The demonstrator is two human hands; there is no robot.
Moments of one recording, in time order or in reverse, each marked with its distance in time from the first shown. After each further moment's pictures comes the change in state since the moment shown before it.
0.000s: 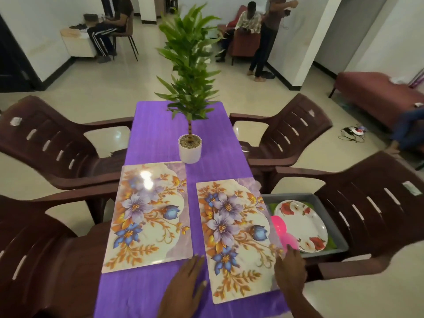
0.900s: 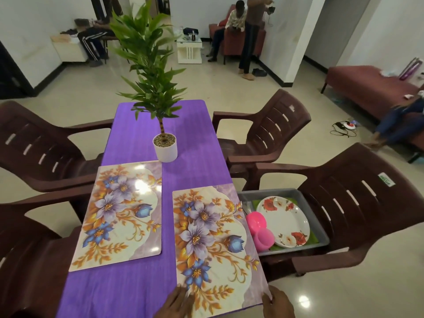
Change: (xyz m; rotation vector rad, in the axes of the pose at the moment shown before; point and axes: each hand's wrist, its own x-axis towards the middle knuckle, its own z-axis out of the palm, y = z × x) left_hand -0.016 -0.002 0.110 0.640 0.130 0.449; right_hand -0.034 0.111 -0.013 0.127 -0.254 0.115
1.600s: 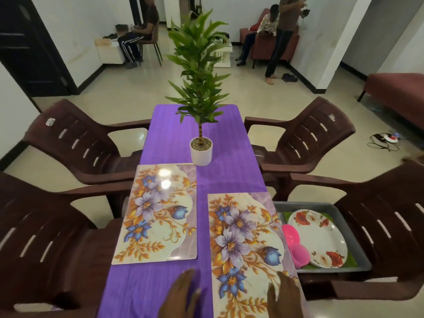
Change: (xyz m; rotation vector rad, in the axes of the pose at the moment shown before) left_hand -0.006 -0.045 -0.083 -0.654 0.126 -0.649; right_hand -0.016 -0.086 0.035 -0.243 -0.022 -0.395
